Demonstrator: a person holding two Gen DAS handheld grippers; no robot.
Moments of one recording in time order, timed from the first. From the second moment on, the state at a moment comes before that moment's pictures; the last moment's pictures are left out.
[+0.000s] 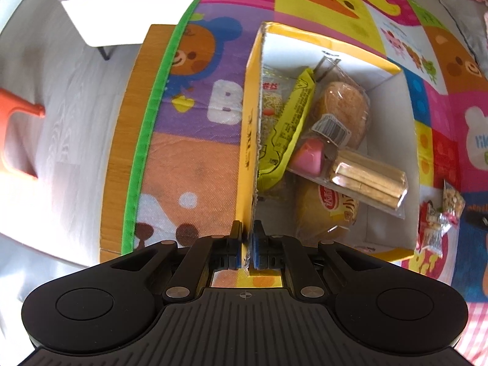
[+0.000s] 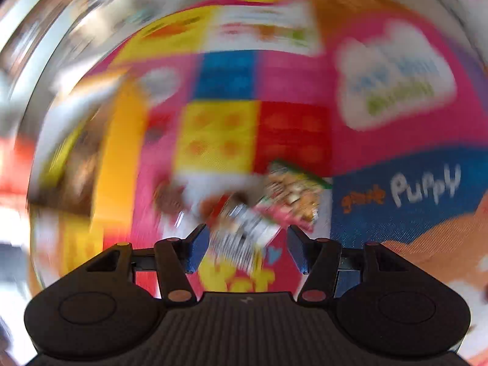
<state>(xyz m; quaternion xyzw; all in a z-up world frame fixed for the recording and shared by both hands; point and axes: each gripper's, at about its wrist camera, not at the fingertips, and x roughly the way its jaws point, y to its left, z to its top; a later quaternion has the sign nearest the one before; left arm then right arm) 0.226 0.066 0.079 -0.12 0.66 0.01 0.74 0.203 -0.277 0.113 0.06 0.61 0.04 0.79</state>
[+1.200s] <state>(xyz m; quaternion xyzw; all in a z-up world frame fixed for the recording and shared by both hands) 0.217 0.056 0.085 -0.07 0.64 -0.07 0.76 0.078 -0.151 0.255 0.08 0.65 0.09 0.75</state>
